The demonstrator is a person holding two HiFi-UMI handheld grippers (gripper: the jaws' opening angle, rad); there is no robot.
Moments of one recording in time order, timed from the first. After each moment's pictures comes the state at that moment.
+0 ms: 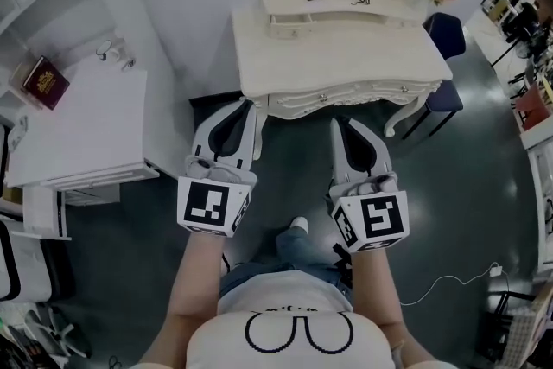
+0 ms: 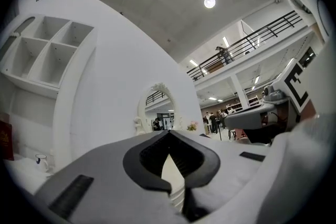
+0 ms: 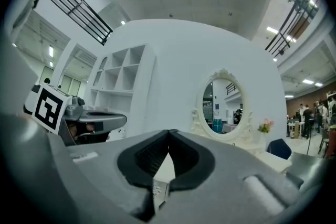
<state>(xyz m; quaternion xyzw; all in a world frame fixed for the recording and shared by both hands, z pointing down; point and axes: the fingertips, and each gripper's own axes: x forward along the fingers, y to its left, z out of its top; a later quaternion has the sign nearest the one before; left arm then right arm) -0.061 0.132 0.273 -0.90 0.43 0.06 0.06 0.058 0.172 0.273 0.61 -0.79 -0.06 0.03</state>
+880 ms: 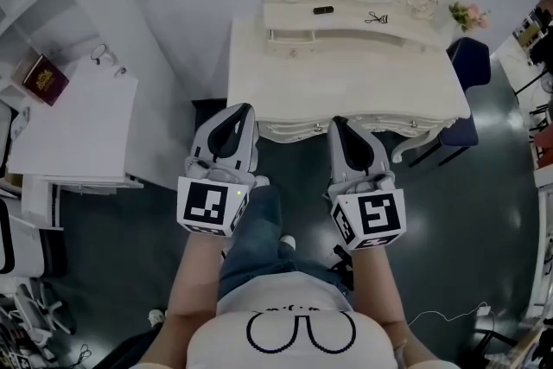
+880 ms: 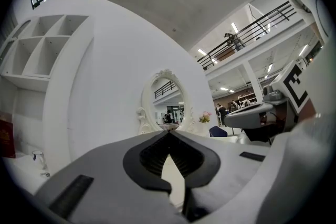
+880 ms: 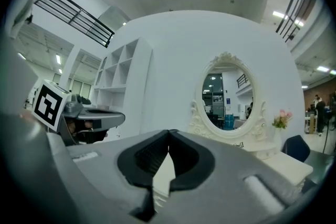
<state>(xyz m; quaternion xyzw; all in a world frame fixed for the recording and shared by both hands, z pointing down) 0.024 0.017 0.301 -0.87 0.49 0.02 0.05 0.152 0.039 0.302 0.55 -0.83 -0.03 0.04</state>
